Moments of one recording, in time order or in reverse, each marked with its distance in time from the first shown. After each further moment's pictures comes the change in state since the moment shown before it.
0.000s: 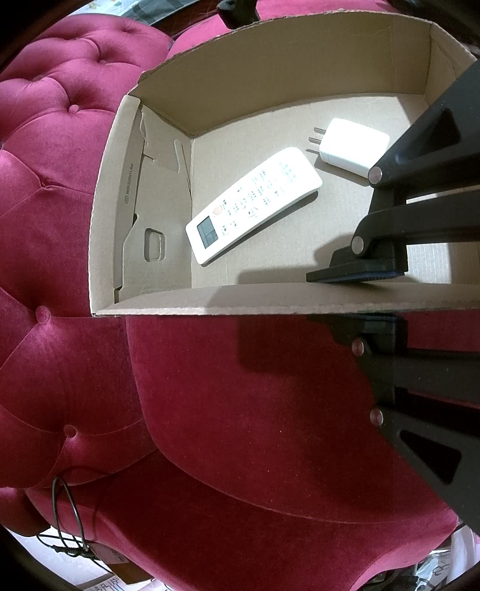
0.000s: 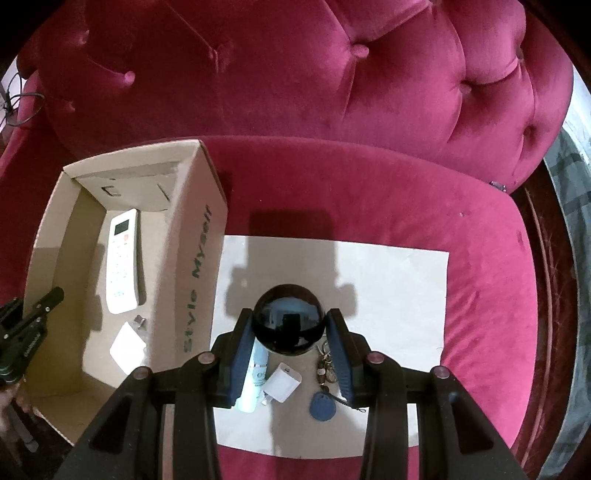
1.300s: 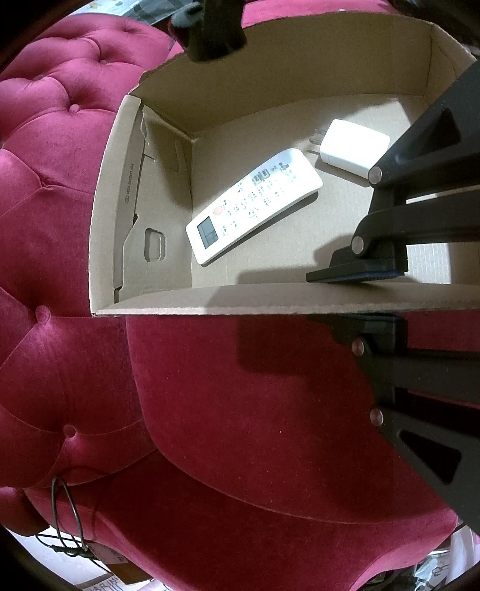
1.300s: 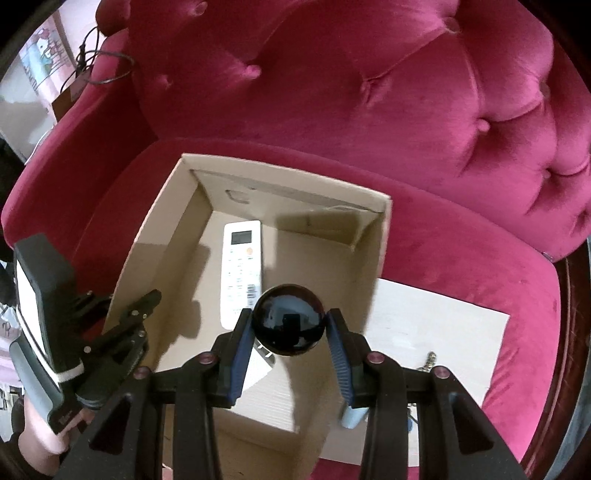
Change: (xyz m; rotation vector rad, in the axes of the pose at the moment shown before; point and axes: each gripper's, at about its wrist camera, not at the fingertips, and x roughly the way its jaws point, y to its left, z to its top) left arm 0.000 0.002 0.000 0.000 0.000 -0.003; right arm -0.033 0.129 0.019 -0.199 -0.030 0.134
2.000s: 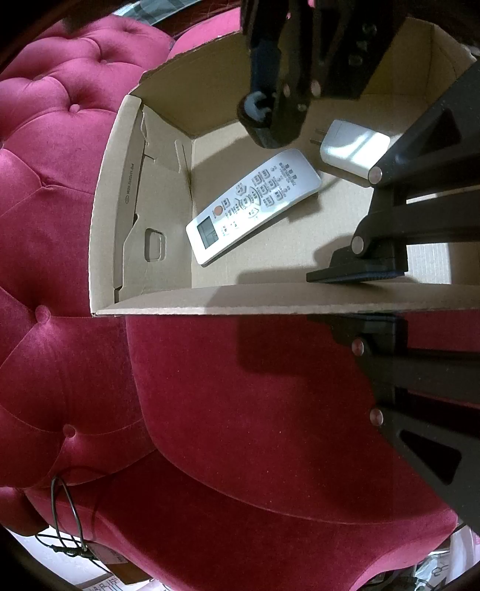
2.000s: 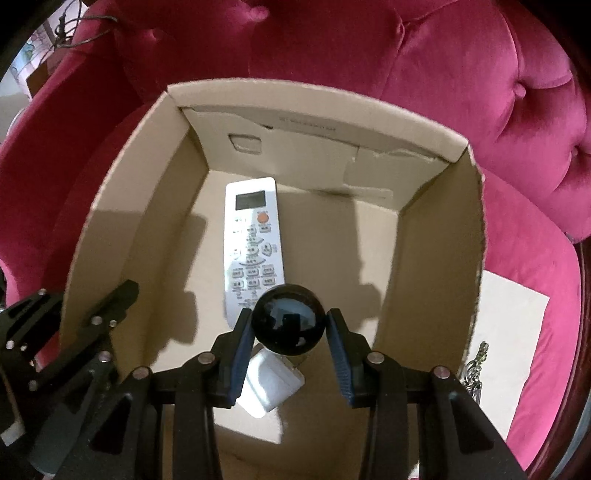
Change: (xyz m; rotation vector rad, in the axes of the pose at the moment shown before) left arm 0.000 0.000 0.000 -0.001 0.000 -0.001; right arm 0.079 0.025 -0.009 0.028 0.096 -0.024
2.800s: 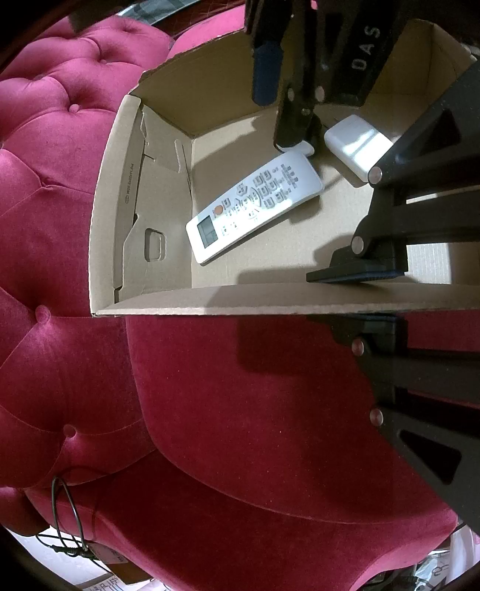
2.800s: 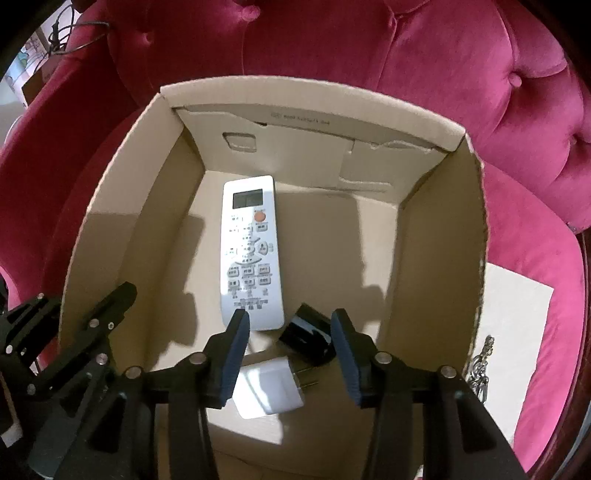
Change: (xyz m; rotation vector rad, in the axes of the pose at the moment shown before) left arm 0.000 0.000 -0.001 0.003 0.000 0.001; right arm 0.000 -0.008 -0.004 0.025 -0.009 0.010
